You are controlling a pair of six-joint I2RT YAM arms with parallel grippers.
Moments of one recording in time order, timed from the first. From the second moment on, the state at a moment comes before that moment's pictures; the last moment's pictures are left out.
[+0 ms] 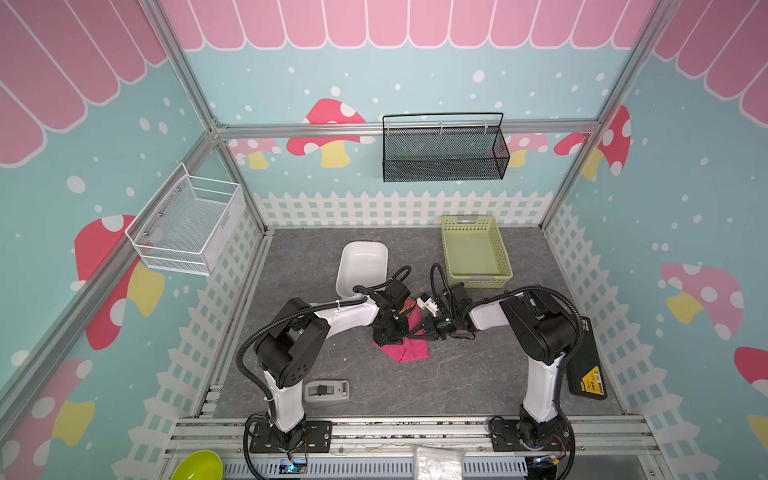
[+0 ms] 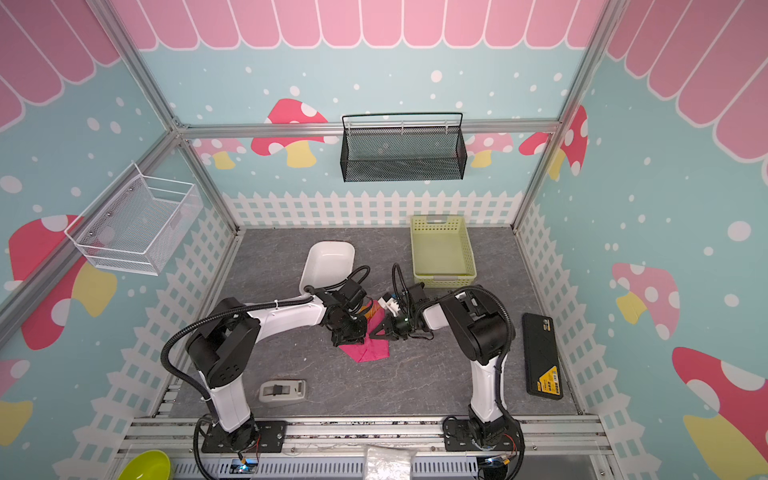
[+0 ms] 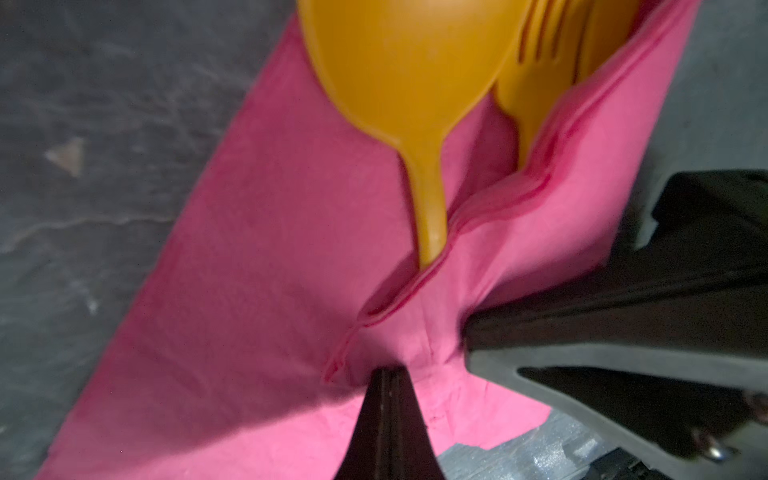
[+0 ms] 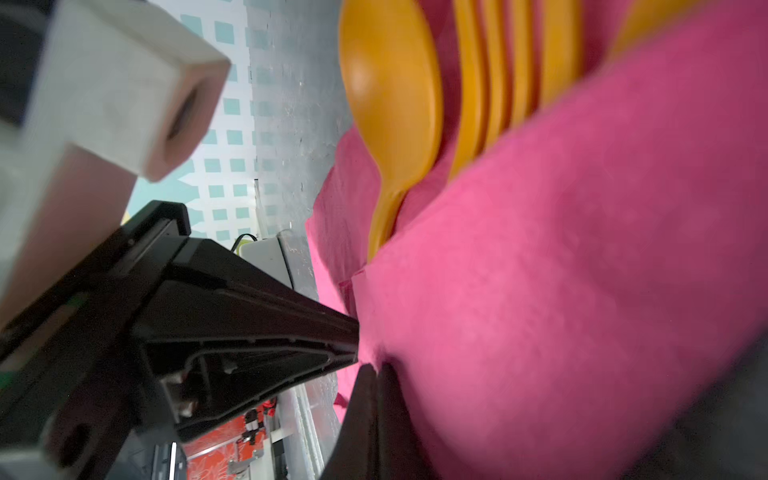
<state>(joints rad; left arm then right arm) -0.70 1.87 1.17 -0.64 0.28 -0.78 0.46 1.98 0.85 0.14 -1.01 0.51</state>
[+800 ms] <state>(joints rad) -0.72 1.94 1.28 -0.66 0.27 -0.72 0.43 1.78 0.58 0.23 -0.90 0.63</state>
